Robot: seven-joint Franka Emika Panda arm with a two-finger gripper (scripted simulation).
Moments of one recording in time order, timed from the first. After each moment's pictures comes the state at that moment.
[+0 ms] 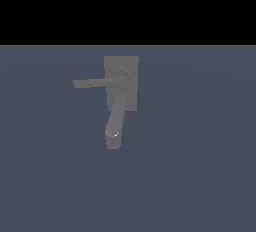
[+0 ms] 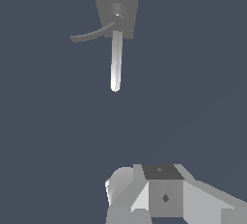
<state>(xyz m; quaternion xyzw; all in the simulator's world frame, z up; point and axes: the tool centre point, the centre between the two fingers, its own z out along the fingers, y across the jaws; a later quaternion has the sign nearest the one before) -0.254 -0.007 0.508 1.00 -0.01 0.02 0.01</state>
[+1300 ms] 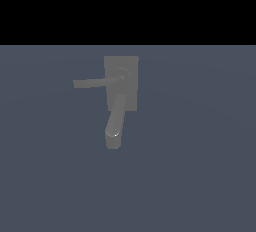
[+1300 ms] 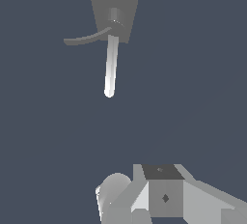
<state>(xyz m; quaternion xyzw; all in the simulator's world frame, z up) -0.225 -0.003 0.503 1.00 0.01 0.02 0.04</state>
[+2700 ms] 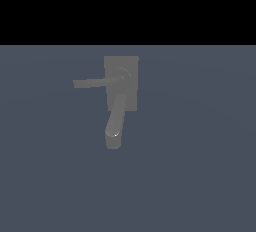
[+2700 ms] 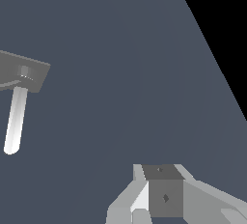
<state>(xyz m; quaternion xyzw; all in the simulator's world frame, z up) -0.210 -0.012 0.601 0.91 -0.03 0.18 0.36</state>
